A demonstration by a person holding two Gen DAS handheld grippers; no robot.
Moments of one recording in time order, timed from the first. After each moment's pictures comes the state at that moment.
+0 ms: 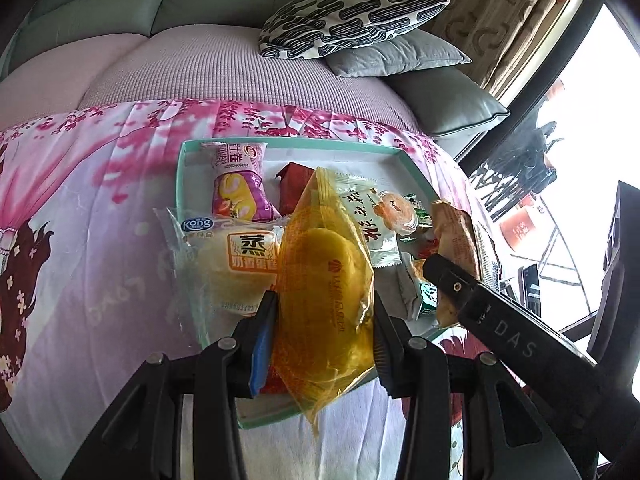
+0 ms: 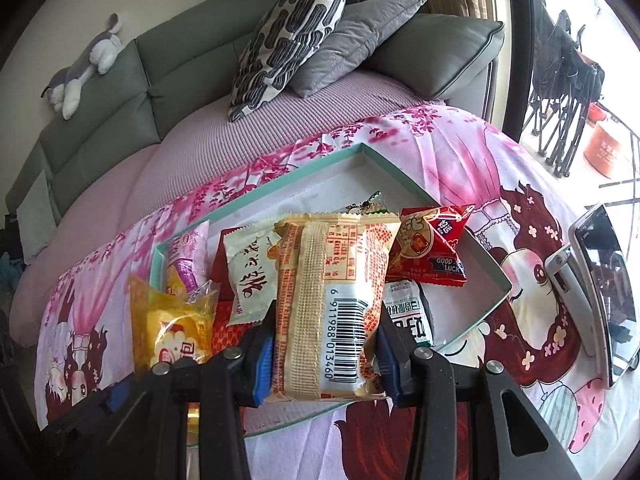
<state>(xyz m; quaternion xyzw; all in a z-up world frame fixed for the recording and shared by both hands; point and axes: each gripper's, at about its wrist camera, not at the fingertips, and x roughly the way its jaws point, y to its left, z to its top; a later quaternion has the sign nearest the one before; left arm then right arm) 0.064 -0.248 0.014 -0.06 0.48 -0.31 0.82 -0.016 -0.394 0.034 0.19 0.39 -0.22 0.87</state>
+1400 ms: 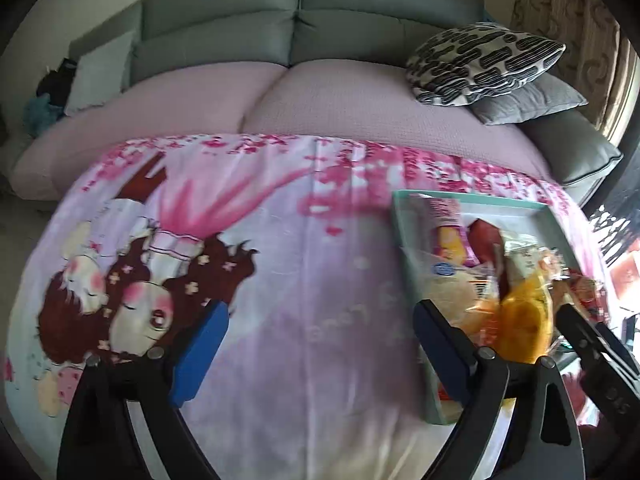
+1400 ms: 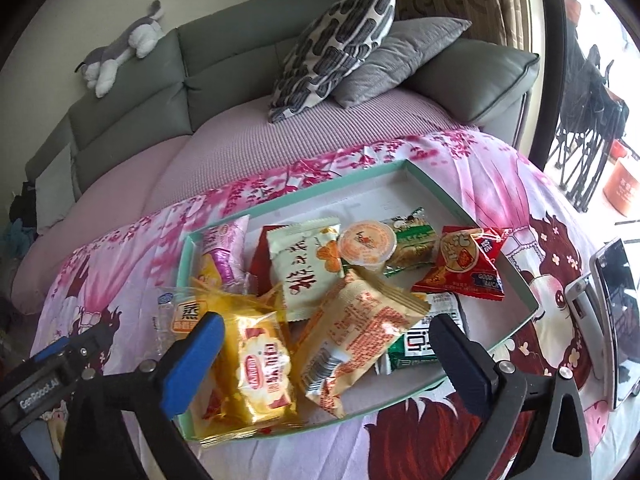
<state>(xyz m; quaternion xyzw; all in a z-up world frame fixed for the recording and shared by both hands) 0.080 -0.151 0.029 0.00 0.44 -0.07 0.89 -0.009 -0.362 0.038 0.15 0.37 -0.18 0.90</state>
